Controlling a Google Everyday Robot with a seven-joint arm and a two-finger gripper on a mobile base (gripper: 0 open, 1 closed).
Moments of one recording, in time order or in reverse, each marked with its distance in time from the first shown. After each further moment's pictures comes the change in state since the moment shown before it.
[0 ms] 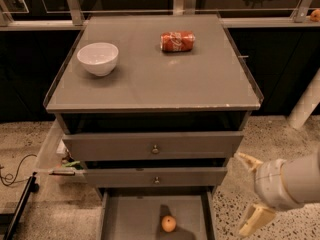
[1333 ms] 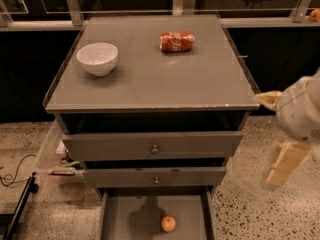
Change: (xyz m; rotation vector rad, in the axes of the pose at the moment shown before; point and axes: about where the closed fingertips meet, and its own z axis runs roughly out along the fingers) arm -0.081 -0.060 -0.138 0.022 0.211 -0.051
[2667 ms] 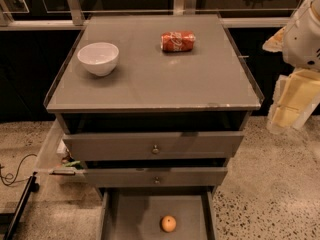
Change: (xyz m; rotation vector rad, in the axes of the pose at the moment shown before) arm -0.034 -0.063 -0.075 0.051 0.121 0.048
